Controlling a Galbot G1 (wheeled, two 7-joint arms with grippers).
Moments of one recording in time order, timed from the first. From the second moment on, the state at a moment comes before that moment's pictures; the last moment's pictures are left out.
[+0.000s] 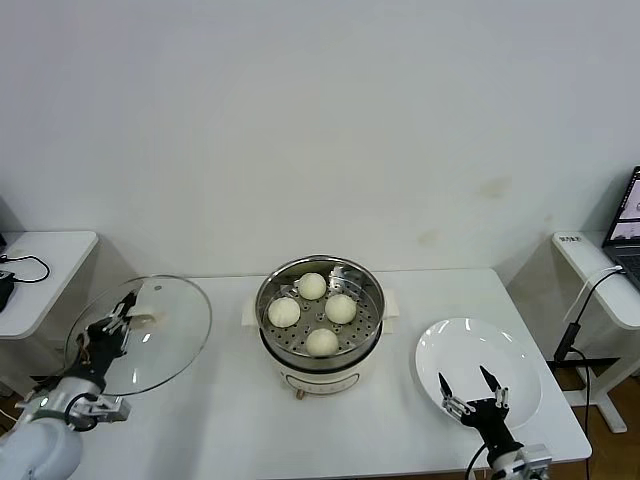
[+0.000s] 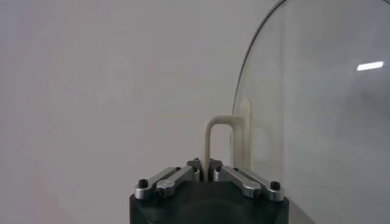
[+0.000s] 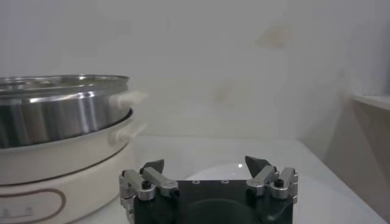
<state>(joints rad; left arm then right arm) 1.44 -0.94 -0.75 -1.93 0.93 -0.02 0.03 -1.61 1.43 0.77 1.93 0.17 0.01 -0.29</state>
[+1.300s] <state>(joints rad) 0.88 -1.27 0.00 -1.90 1.28 0.45 0.38 -1.58 1.50 0.72 1.83 -0.03 0.08 -0.28</state>
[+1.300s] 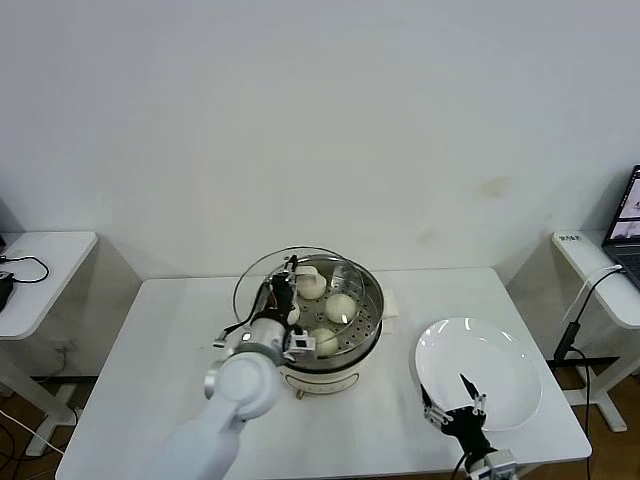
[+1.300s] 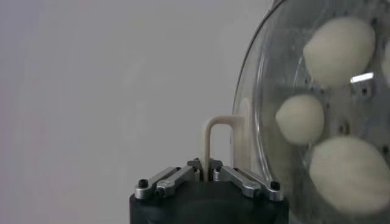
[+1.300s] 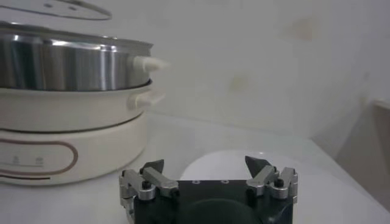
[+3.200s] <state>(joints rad) 0.92 -1.50 -0.01 -1.75 1.51 0.41 0.35 -1.58 1.49 0.67 1.82 -0.04 0.09 -0.29</state>
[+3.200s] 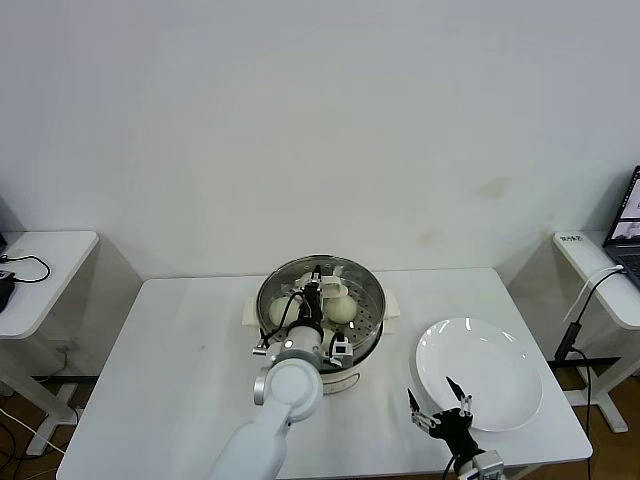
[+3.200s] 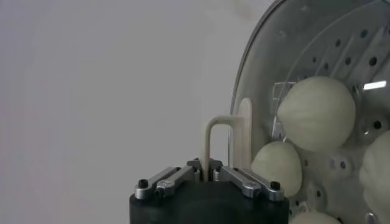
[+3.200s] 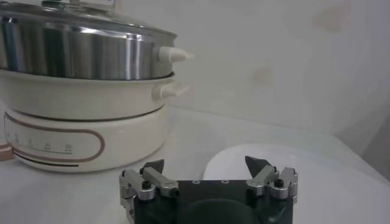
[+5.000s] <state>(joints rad) 1.72 -1.32 -0.61 -2.25 0.21 0.09 -0.07 -1.70 1.39 0.65 1.91 0.04 0.12 -0.27</state>
